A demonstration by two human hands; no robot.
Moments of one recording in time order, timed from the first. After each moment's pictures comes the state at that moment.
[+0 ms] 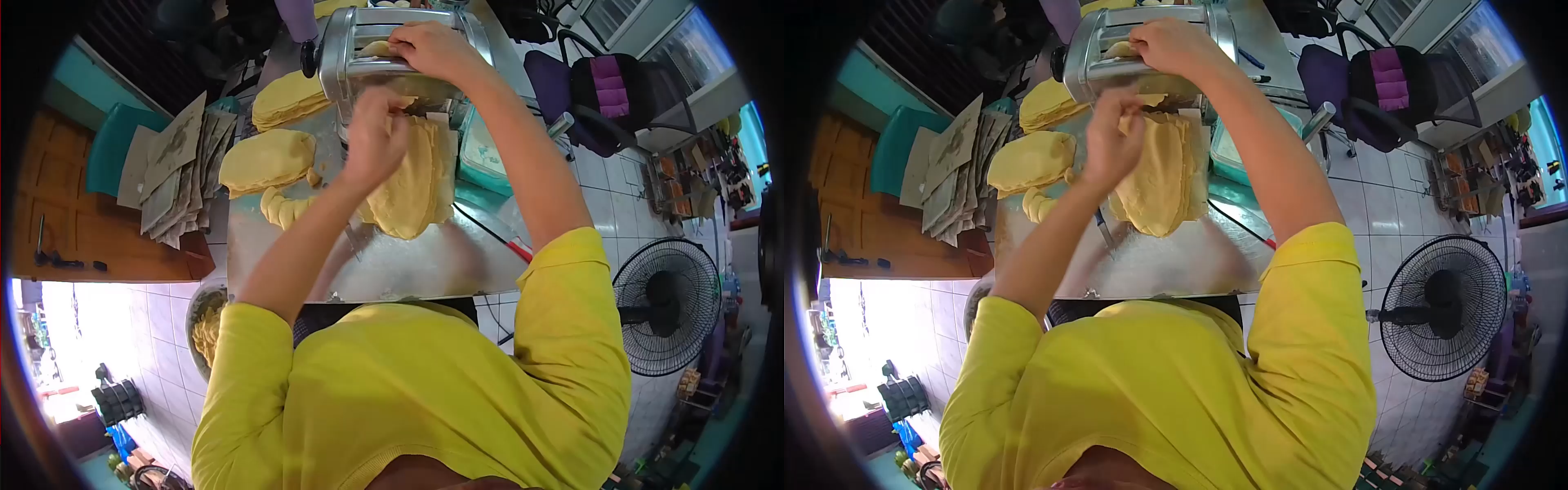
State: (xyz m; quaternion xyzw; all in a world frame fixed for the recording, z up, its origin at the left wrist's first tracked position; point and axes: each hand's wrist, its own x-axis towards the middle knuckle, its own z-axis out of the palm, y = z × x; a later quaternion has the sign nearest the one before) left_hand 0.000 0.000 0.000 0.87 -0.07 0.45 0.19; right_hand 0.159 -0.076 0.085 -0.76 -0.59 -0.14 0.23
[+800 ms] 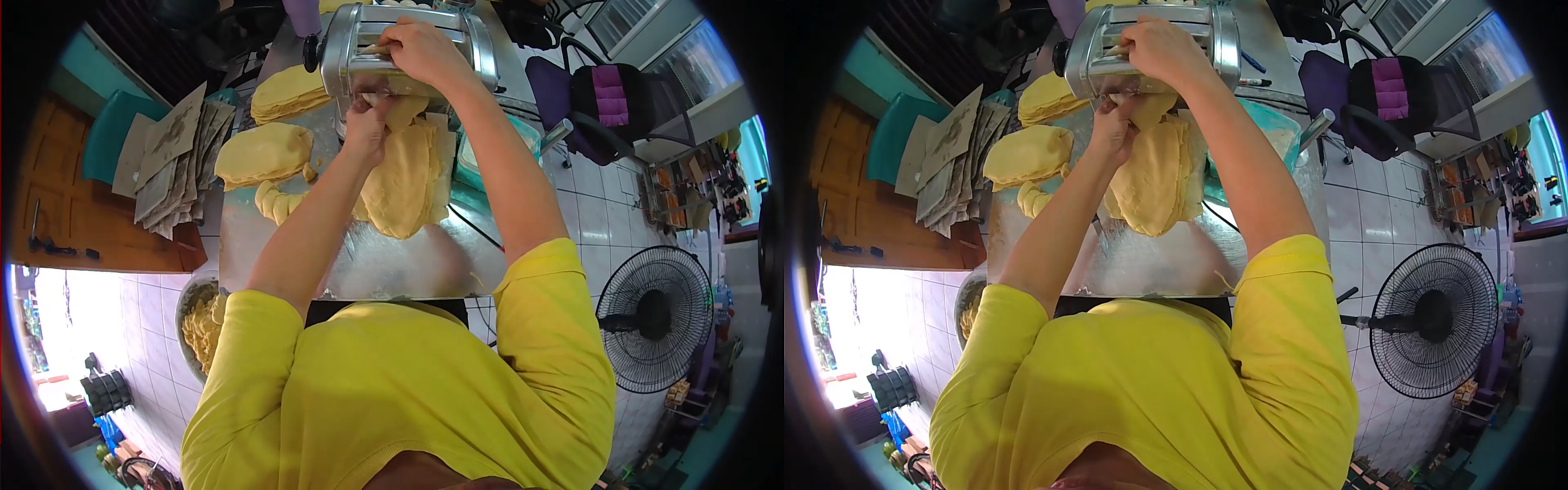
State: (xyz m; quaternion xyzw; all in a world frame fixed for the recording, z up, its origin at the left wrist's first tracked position) left_hand 0.029 -0.002 -0.015 0.43 0.16 0.25 0.85; right_hand 0.146 -0.059 0.074 -0.78 -0.53 -0.17 0.28
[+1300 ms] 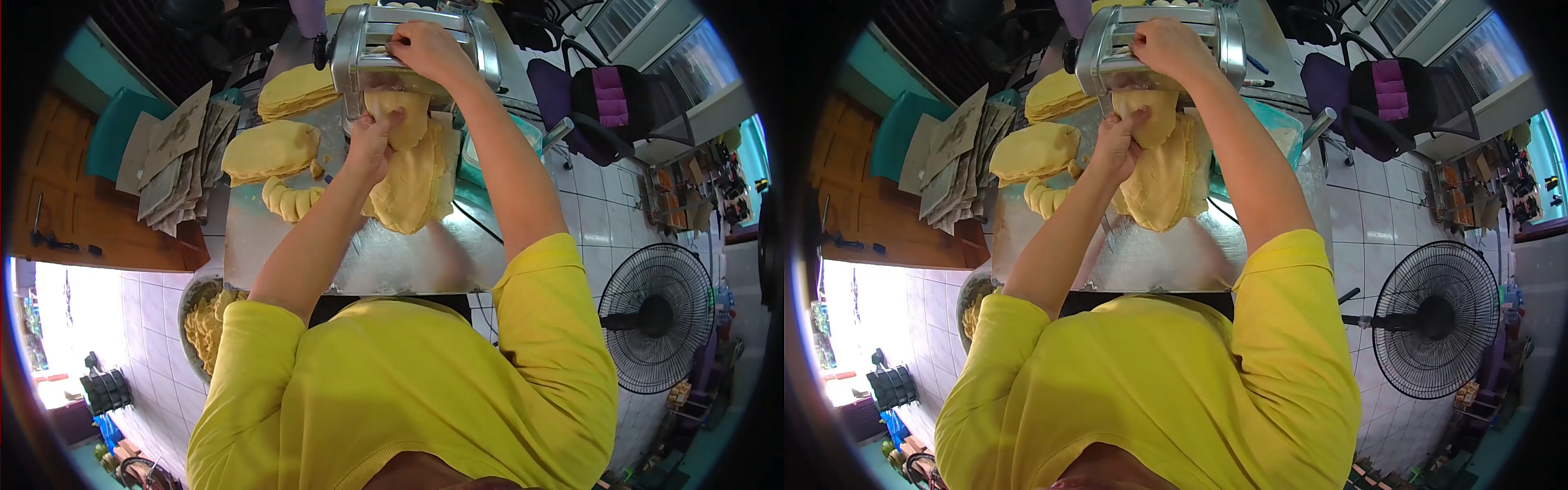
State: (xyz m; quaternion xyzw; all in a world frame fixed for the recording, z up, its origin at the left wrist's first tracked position) left_hand 0.001 -0.011 -0.010 0.38 0.18 0.20 0.88; right_hand 0.148 -0.057 0.079 -0.81 -0.52 -0.15 0.24
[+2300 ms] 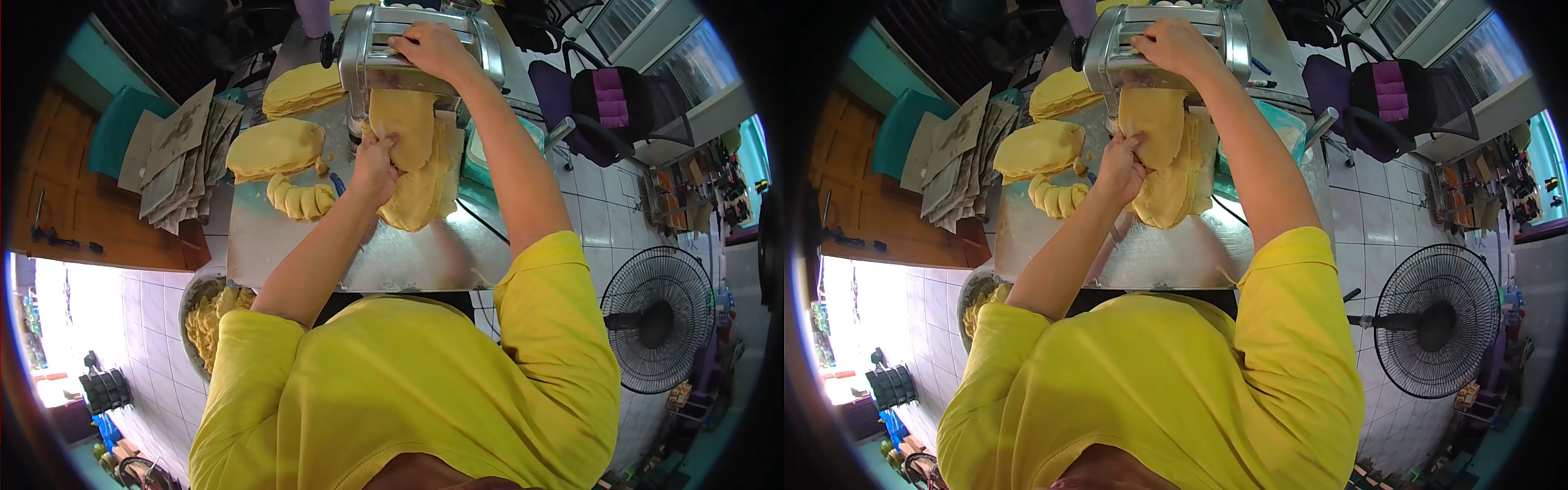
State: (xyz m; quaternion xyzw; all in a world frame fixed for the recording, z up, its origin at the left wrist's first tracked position) left_hand -0.033 -0.028 -0.014 0.37 0.19 0.14 0.90; right_hand 0.151 -0.057 0.079 -0.77 -0.54 -0.16 0.30
